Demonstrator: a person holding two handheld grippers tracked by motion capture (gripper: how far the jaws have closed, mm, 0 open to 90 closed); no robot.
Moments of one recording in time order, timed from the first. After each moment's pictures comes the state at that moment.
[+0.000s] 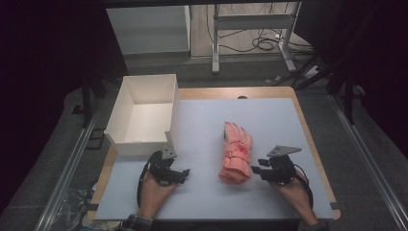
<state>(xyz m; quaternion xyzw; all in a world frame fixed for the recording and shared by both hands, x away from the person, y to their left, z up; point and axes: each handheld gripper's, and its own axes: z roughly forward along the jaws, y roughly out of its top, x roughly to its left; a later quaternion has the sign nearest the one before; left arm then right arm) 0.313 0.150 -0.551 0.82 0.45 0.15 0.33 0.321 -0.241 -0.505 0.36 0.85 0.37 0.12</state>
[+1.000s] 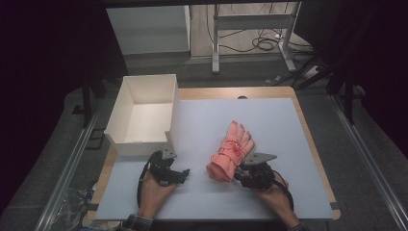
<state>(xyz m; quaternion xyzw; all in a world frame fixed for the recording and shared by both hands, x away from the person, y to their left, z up) 0.313 0.150 -0.551 0.82 0.44 0.16 0.33 0.312 -0.186 -0.526 0.31 0.87 0.37 0.12</state>
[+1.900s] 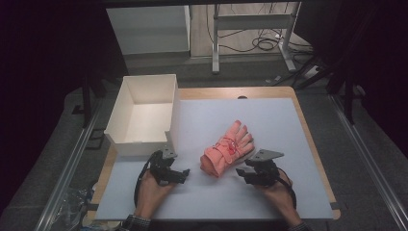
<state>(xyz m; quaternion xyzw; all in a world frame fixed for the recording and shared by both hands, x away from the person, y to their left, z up) 0.314 0.149 -0.551 0.82 0.45 0.15 0.33 0.319 -0.205 -0.521 0.33 0.85 0.39 0.14</state>
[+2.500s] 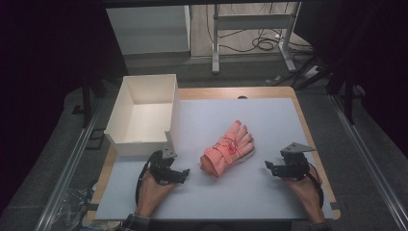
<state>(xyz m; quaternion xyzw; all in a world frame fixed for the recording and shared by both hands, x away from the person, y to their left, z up) 0.315 0.149 -0.549 0.82 0.44 0.15 0.33 0.341 -0.290 -0.515 0.41 0.82 0.35 0.21</state>
